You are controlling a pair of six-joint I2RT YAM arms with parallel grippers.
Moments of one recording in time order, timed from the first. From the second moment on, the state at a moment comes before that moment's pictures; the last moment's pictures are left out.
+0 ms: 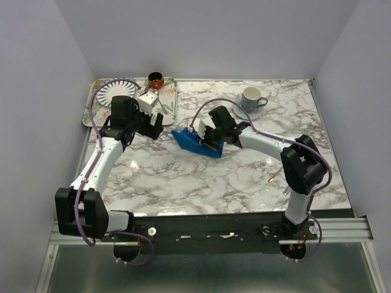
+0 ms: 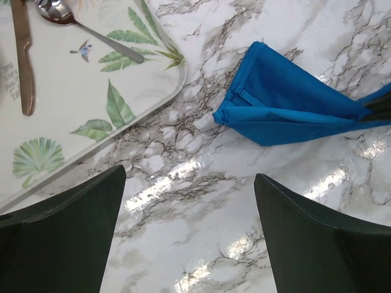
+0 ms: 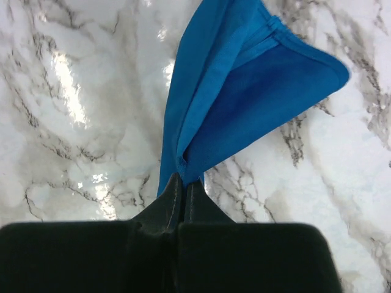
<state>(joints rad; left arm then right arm) -0.10 1.31 1.04 -0.32 0.39 0.27 0.66 1.86 1.31 -0.29 -0.38 -0.62</state>
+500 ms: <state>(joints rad) -0.04 1.29 1.00 -0.39 0.37 0.15 0.95 1.63 0.70 0.34 -0.08 -1.03</state>
